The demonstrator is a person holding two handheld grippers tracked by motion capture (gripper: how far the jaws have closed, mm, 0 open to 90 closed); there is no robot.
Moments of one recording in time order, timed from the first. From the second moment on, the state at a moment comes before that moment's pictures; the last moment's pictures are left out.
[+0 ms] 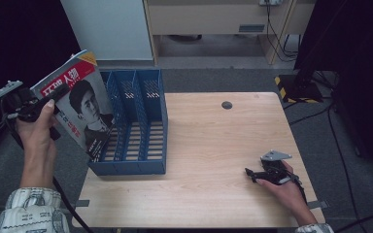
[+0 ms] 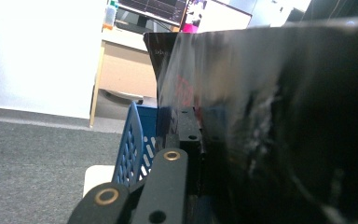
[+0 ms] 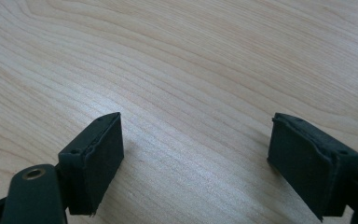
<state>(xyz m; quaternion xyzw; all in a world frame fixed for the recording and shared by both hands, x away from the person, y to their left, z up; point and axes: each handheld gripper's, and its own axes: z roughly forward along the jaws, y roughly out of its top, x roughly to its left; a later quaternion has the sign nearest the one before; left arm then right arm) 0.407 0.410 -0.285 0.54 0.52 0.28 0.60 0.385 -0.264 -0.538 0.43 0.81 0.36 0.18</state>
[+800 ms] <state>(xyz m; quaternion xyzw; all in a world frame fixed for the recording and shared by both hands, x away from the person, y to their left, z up) 0.421 0.403 -0.301 0.54 0.51 0.29 0.60 0.385 -0.264 -0.538 0.43 0.81 0.35 0.19</state>
